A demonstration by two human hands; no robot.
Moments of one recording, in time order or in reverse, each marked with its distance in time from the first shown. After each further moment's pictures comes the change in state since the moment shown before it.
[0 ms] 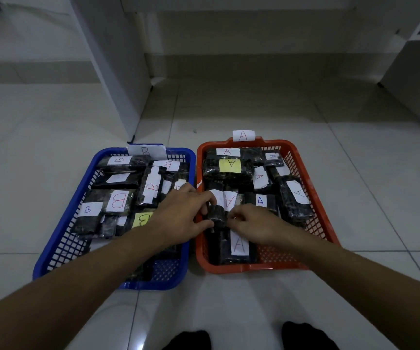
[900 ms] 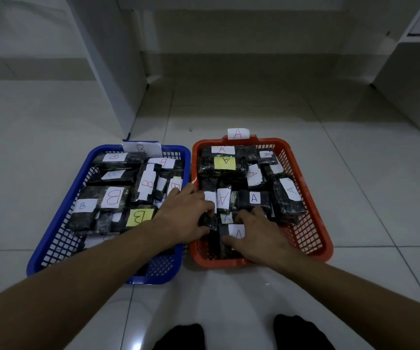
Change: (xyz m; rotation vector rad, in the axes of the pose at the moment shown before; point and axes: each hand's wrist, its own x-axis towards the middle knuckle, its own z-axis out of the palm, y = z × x) left_hand 0.004 0.016 0.009 0.309 -0.137 0.042; right_hand -0.022 0.023 0.031 -0.205 0.233 0.088
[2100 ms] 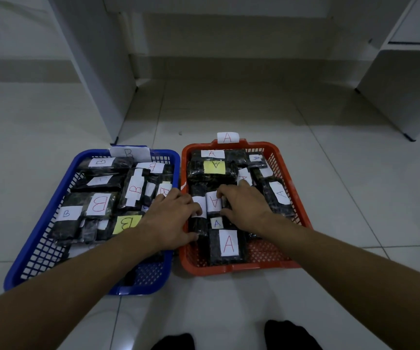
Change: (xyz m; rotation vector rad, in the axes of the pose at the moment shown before) left_hand 0.002 -0.007 0.004 -0.065 -0.016 -0.024; right_hand 0.052 -0.006 -0.037 -0.287 0.119 -0.246
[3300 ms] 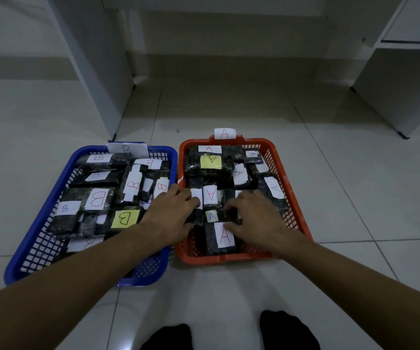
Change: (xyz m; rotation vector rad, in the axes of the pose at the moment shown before) left_hand -0.001 0.012 0.005 0.095 0.064 -0.013; right_hand -0.047 0.008 0.002 0.013 -0.009 0.064
